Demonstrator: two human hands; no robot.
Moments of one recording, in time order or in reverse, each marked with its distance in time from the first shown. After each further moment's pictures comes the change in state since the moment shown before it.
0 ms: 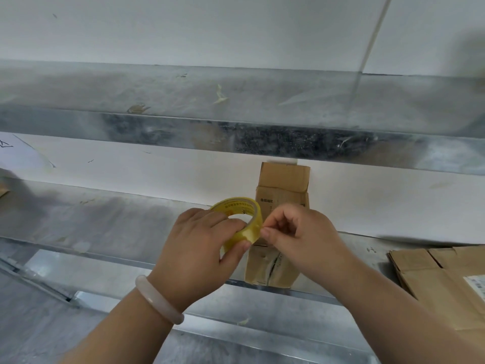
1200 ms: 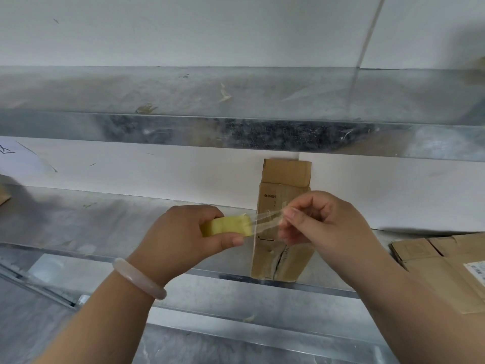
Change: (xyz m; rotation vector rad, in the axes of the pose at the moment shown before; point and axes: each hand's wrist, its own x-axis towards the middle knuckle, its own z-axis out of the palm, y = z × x) left_hand 0.007 -0.023 -0.039 -0.254 -0.316 -0.294; right_hand -0.021 -0.019 -0.015 0.452 0.130 0.125
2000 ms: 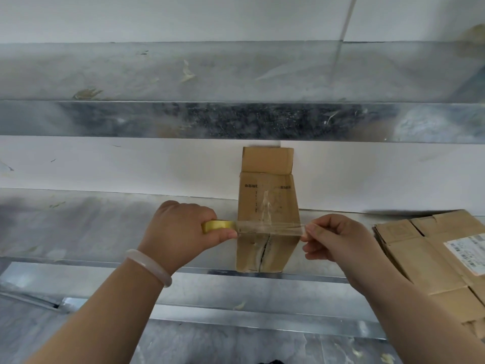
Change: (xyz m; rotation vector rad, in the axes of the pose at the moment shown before) left_hand 0.044 -0.030 0.057 0.381 0.027 0.170; right_hand 0.009 0.083 -0.041 0.067 0.182 0.338
